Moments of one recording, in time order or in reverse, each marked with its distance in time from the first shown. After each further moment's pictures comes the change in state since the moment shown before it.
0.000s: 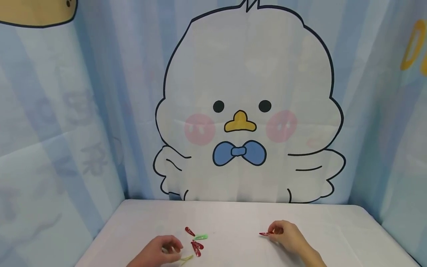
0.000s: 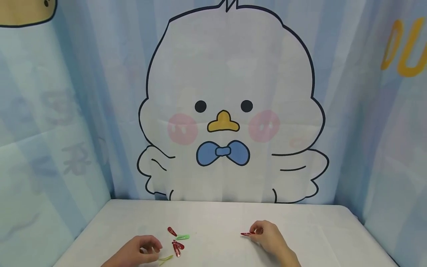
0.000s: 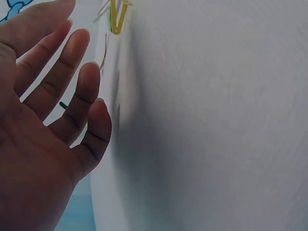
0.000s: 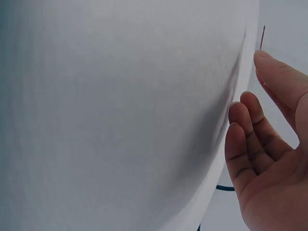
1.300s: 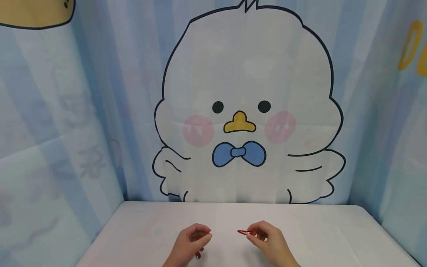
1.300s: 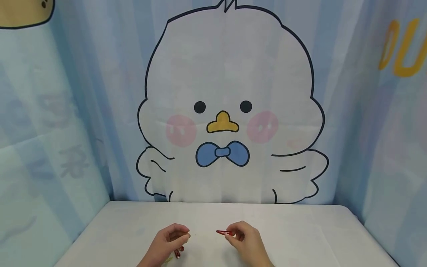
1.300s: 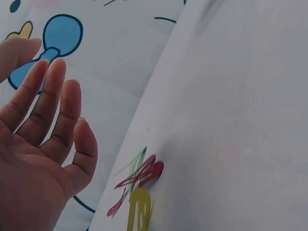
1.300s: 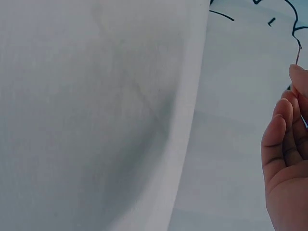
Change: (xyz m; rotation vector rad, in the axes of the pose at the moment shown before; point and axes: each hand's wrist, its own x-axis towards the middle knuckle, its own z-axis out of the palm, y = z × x) left_hand 0.029 0.055 0.073 -0.356 0.212 0.145; right_hand -0.034 -0.067 0.030 0.279 0.131 -0.191
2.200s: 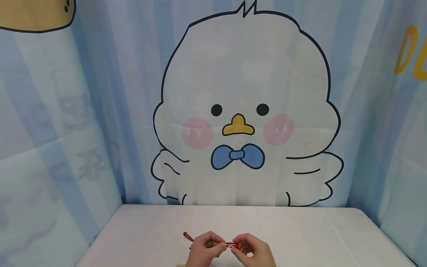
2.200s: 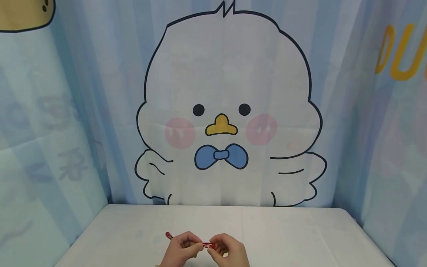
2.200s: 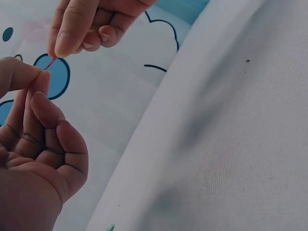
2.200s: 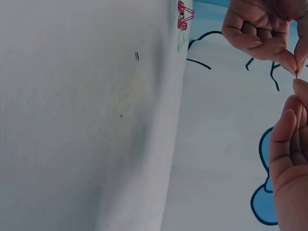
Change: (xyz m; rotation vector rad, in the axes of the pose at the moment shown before) left_hand 0.000 0.006 0.052 -0.109 0.060 -0.037; right_hand -0.021 -0.030 0.028 0.190 -0.038 -0.064
